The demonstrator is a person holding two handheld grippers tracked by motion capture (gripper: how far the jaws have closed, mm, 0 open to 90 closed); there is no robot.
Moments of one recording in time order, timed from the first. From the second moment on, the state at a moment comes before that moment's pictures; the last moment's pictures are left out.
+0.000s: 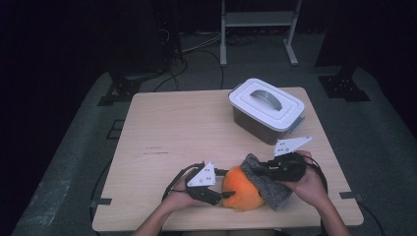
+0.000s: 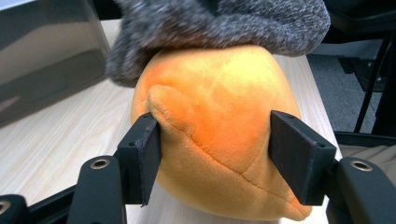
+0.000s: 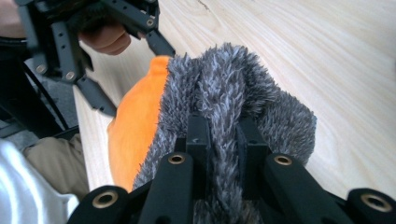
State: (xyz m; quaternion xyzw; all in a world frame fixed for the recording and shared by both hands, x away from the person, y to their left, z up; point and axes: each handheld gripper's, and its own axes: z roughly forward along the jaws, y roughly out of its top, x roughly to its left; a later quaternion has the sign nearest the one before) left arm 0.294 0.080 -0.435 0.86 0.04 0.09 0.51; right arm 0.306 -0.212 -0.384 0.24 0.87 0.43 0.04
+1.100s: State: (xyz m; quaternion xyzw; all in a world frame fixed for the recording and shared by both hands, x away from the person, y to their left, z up) left arm 0.313 0.089 -0.432 0.85 0.12 -0.01 0.51; right arm 0.291 -0.195 -0.391 0.18 0.86 0.47 0.01
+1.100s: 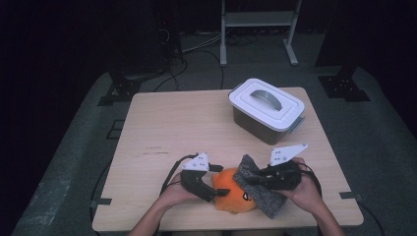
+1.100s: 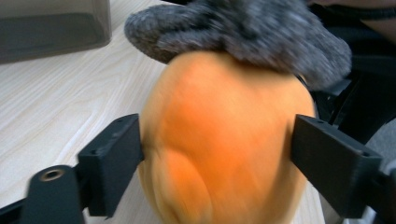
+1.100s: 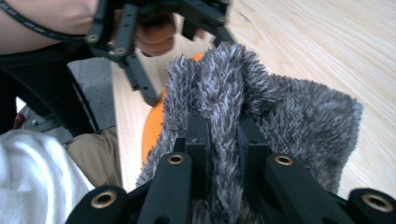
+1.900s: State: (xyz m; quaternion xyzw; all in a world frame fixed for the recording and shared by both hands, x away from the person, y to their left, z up) left arm 0.300 0.096 -0.424 0.85 0.06 0.08 0.52; right arm 0.300 -0.216 -0.395 0.24 0.84 0.49 0.04
